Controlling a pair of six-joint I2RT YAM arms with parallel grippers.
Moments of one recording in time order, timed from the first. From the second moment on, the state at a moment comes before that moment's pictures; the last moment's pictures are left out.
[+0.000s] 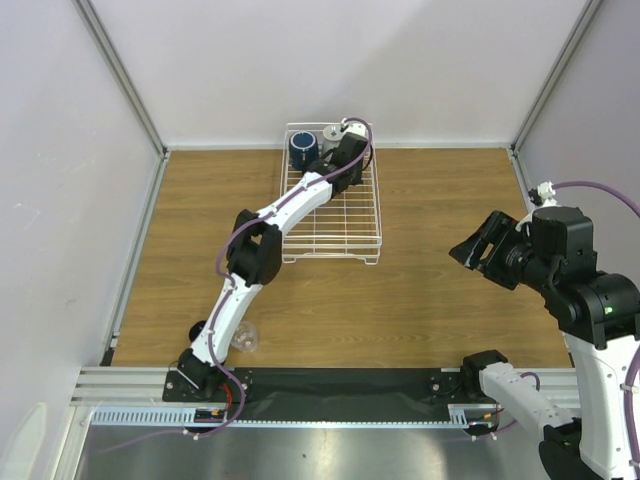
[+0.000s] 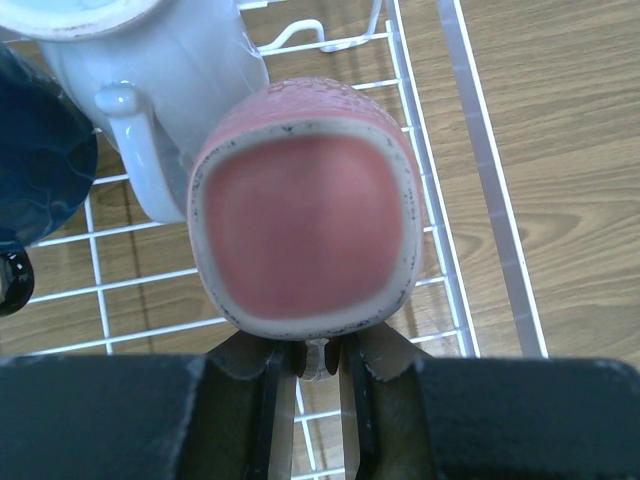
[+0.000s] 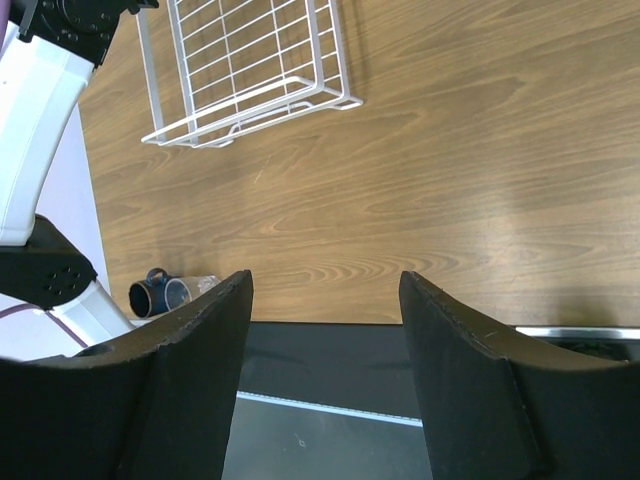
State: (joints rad) left arm -0.62 2.52 2.33 -0.44 -0.33 -0.29; right arm 0.24 0.85 1.51 -1.31 -0.07 0.66
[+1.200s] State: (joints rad) left arm -0.61 2.56 2.35 -0.46 -0.30 -0.31; right arm 0.09 0.87 1.47 -1.28 -0.16 0.61
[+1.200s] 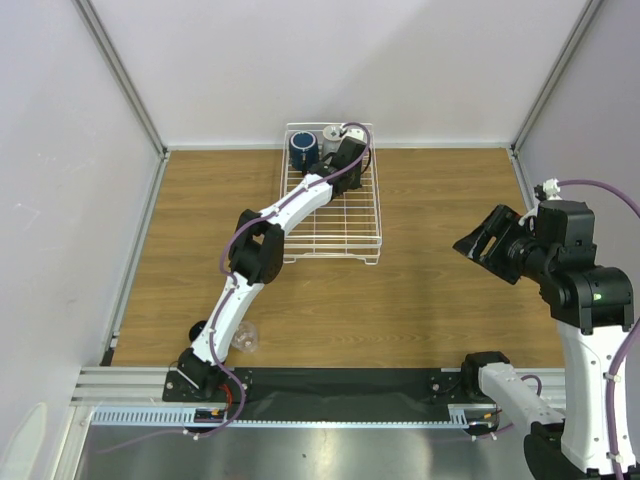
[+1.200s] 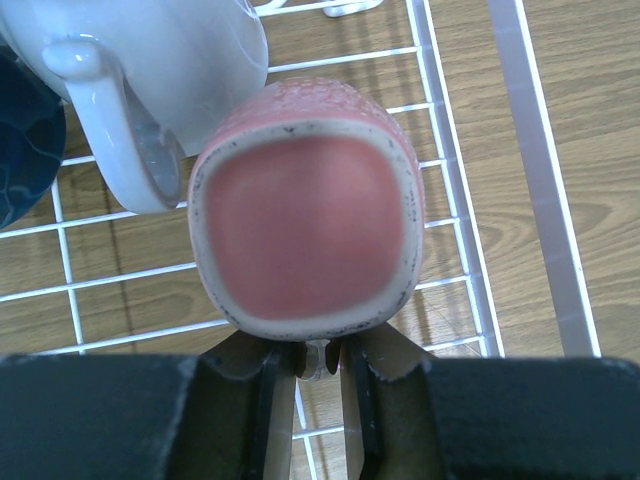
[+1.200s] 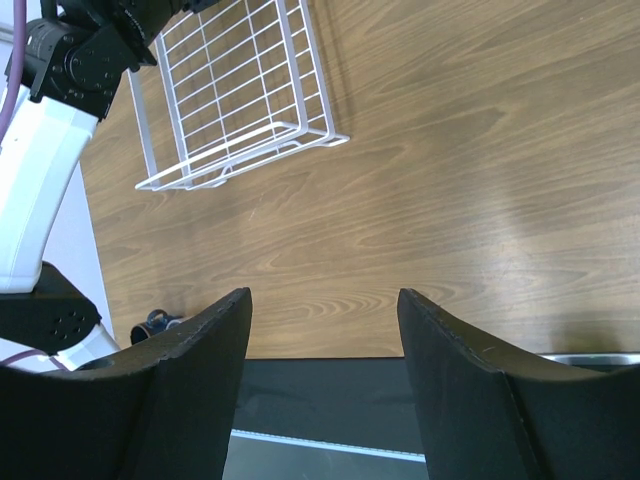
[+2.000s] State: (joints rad) left arm -0.61 2.55 2.33 -0.42 -0.27 -0.31; right arm -0.04 0.88 1.47 -1.27 -0.28 0.53
